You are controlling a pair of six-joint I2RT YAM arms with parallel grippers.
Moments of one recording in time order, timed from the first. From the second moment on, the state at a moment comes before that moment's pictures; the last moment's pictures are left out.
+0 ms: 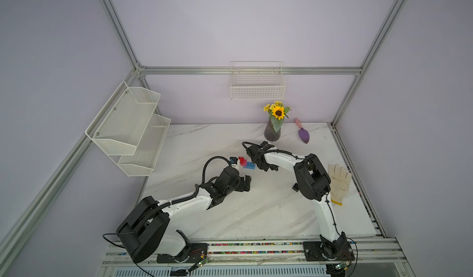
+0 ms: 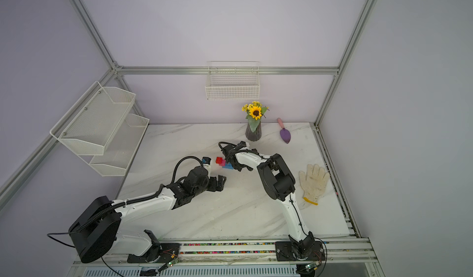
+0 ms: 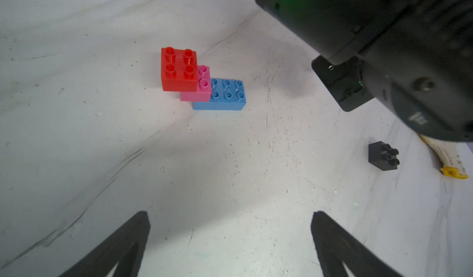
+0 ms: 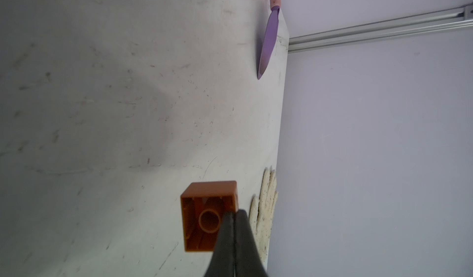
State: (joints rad) left arm -0.73 1.38 0.68 0.03 -0.16 -0.51; right arm 0.62 2.27 1.73 -1.05 1.12 0.22
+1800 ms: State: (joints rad) left arm -0.71 1.38 0.65 0.04 -0.13 -0.50; right arm 0.56 2.46 1.87 -1.10 1.13 0.22
